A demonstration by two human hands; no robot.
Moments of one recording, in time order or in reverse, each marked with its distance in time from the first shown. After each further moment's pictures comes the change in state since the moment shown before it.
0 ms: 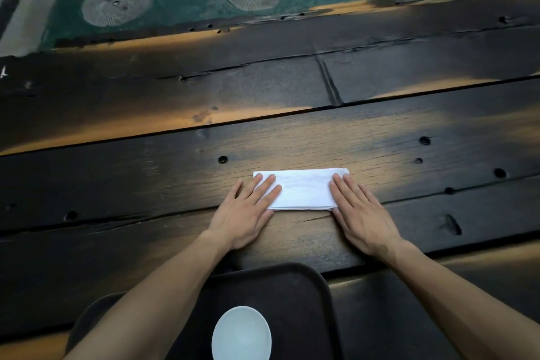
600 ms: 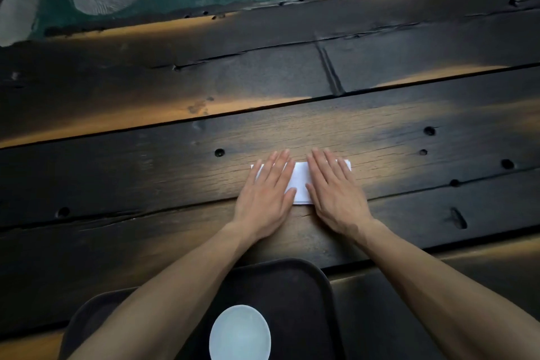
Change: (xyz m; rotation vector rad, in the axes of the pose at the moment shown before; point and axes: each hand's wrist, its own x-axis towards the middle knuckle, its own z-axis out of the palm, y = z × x) left_hand 0.029 0.041 -0.017 -0.142 0.214 -0.067; right_hand 0.043 -0.041 -0.015 0.042 0.113 0.032
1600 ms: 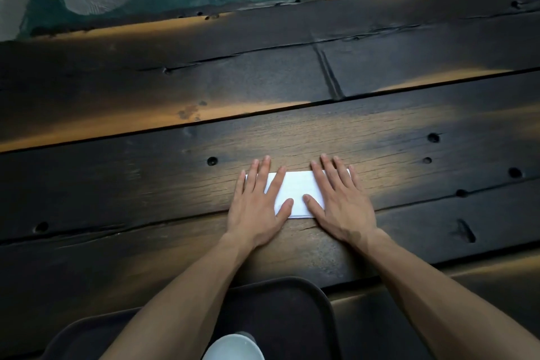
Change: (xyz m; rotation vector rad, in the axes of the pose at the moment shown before) left_hand 0.013 -0.016 0.039 0.009 -0.027 -0.155; right_hand 0.013 0.023 0.040 0.006 0.012 0.117
